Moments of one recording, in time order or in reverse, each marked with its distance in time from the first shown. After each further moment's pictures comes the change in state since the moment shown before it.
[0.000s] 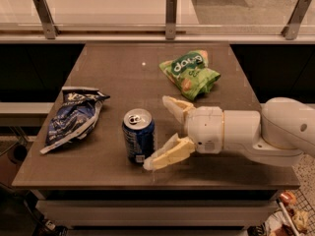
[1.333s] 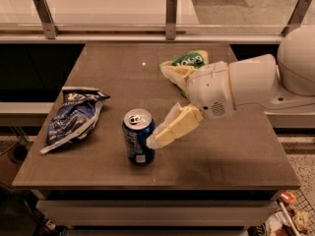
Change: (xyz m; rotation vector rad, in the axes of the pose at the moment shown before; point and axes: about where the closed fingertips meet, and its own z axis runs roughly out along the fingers) arm -0.069 -0.005 -0.024 -0.003 0.239 -0.142
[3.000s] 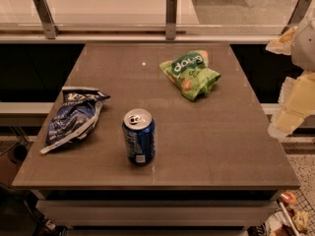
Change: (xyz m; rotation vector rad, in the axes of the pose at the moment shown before) arm 0.050 -0.029 -0.204 0.170 0.845 -0.011
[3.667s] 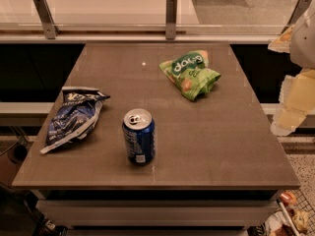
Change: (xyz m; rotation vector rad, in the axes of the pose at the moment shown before) arm 0.005 -0.005 -0.001 0.006 0.073 -0.004
